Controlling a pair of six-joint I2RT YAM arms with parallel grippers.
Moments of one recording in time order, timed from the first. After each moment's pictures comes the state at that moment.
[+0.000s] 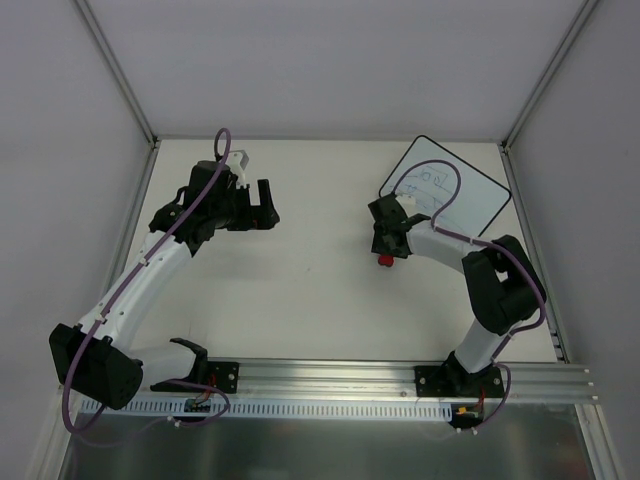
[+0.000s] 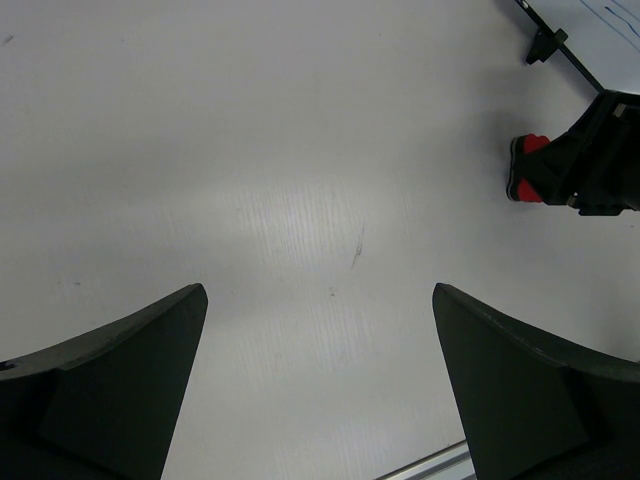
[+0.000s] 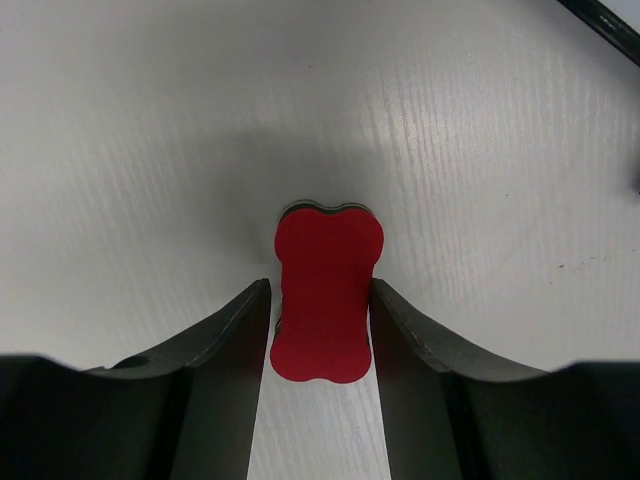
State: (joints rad) left arm -0.37 1.20 1.14 -0.63 0.10 -0.36; right arm 0.54 1.71 1.01 -0.40 0.37 0.63
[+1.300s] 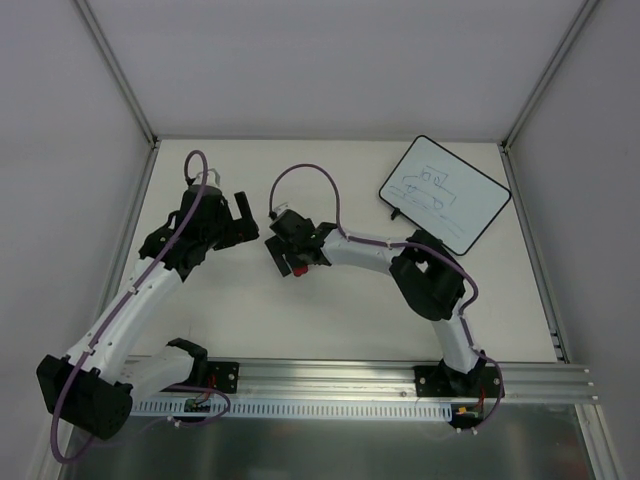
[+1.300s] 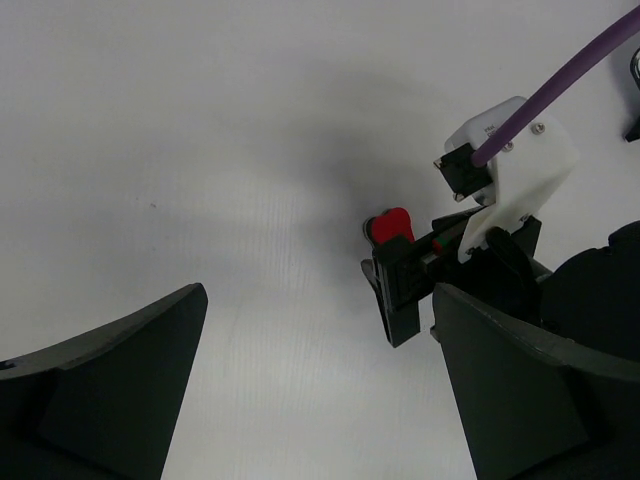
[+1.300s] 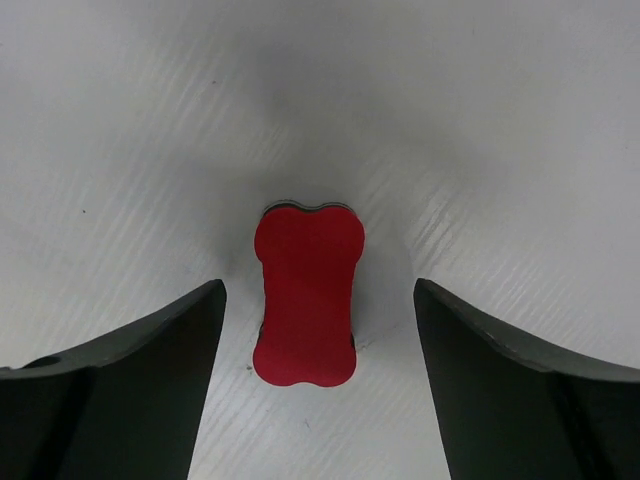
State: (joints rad) left arm -0.37 1.04 0.98 -0.66 -0.16 -0.53; right arm 0.99 2.10 1.52 -0.41 0.23 0.31
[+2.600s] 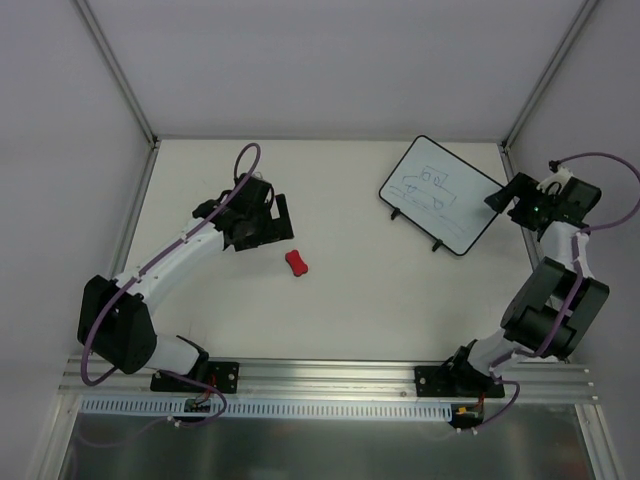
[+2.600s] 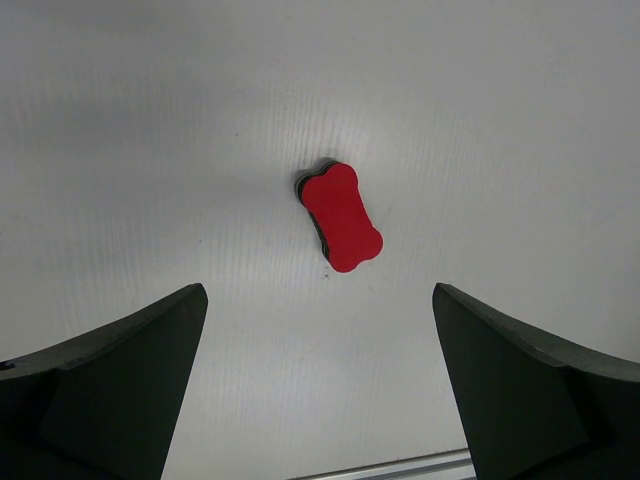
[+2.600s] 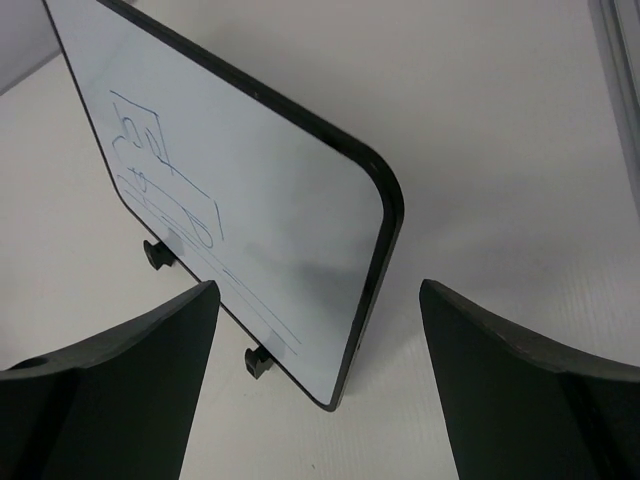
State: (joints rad) left arm -0.50 1.41 1.12 -0.67 -0.09 -0.67; right arm -0.52 1.53 1.05 -0.20 -0.59 0.14
